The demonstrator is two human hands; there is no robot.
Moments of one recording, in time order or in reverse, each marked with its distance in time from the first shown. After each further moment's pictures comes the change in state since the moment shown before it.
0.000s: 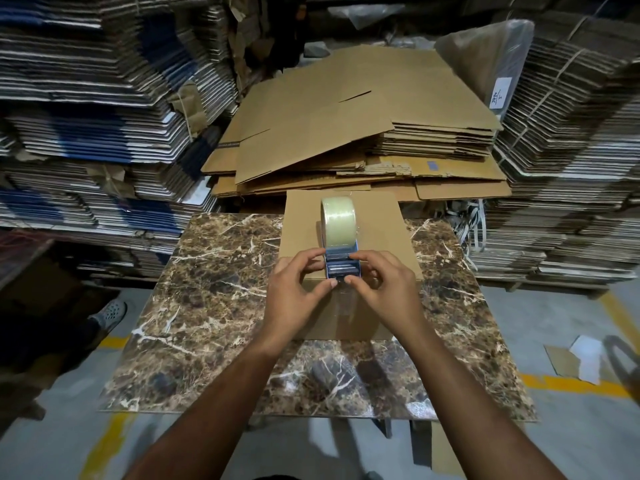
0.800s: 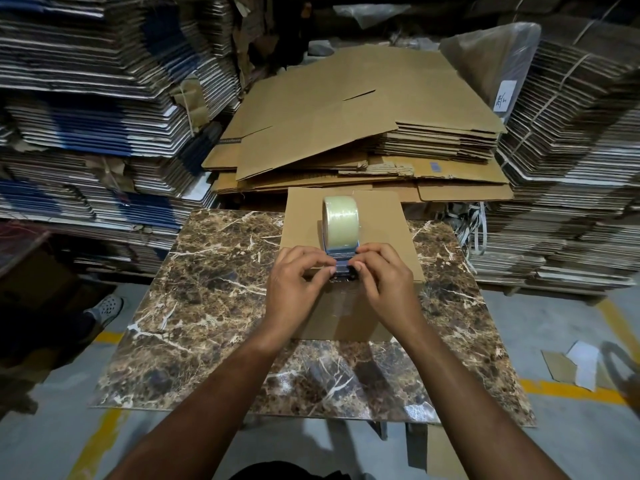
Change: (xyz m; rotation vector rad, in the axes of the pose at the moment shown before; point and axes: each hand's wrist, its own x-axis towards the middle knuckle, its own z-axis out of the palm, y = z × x) left_hand 0.009 0.000 0.006 0.105 0.098 0.156; right_hand 0.003 0.000 0.004 0.010 0.038 -0.113
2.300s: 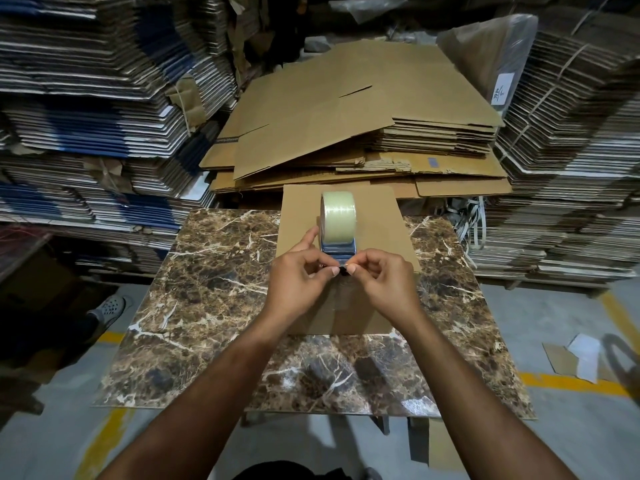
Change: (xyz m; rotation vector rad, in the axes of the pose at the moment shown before) left_hand 0.009 0.021 -0.009 -0.170 -0.137 -0.128; right_hand 0.005 -0.009 -0.006 0.259 -0.107 0.412
